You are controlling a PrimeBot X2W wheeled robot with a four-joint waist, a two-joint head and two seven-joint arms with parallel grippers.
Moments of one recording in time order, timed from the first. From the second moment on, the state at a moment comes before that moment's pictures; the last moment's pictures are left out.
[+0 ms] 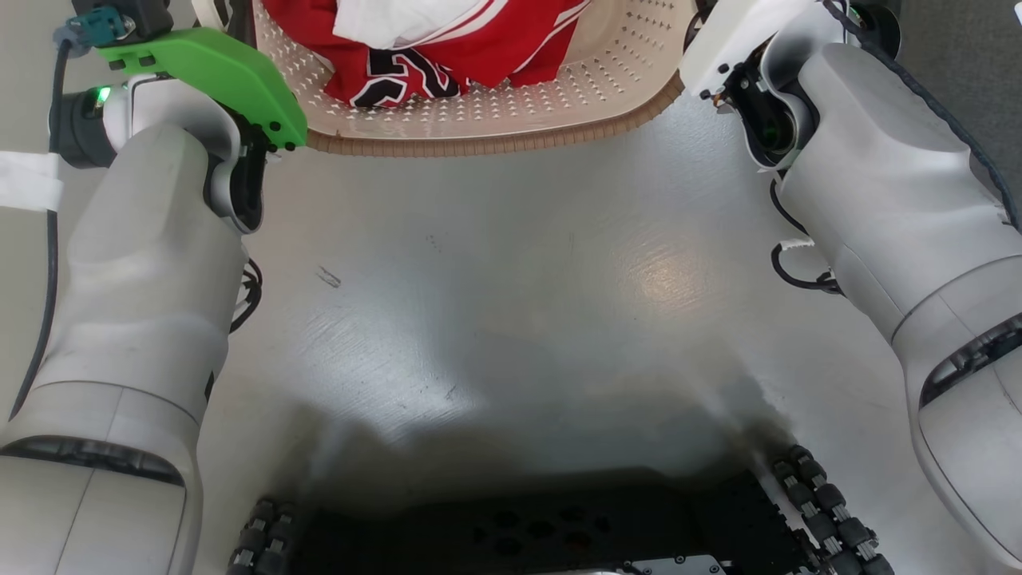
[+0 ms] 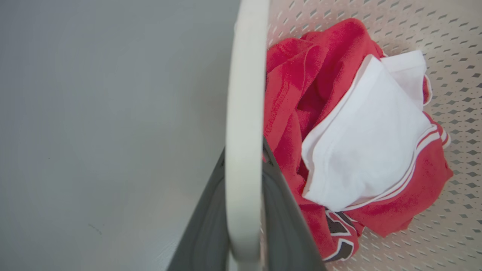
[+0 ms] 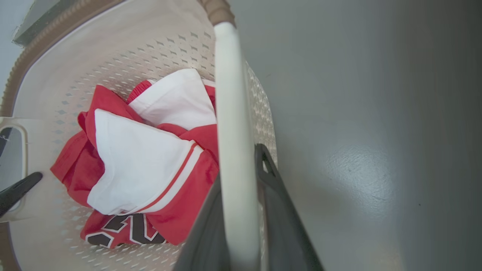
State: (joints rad) left arm -1.13 0.03 -0.43 1.08 -0.64 -0.01 -0.20; right arm -1.23 -0.06 0.85 1.16 0.99 0.11 -0.21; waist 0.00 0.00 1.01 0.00
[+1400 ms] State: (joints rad) left arm -1.17 0.03 -0.42 1.18 -0.64 -0.03 -0.23; right arm -1.26 -0.06 0.84 1.19 1.00 0.12 -0.25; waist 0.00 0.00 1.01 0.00
